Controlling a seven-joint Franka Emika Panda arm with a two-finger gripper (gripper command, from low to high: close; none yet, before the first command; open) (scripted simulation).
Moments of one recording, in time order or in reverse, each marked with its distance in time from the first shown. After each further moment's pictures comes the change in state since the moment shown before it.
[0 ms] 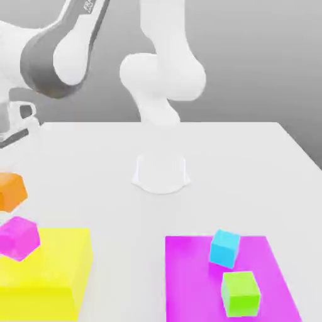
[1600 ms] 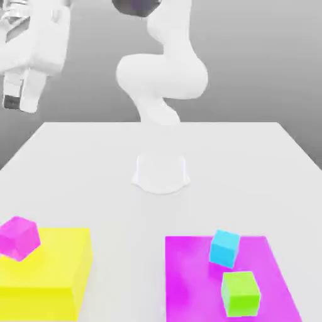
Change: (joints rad) arm 0.135 -0.273 0.036 -0.004 -0.076 0.113 -0.512
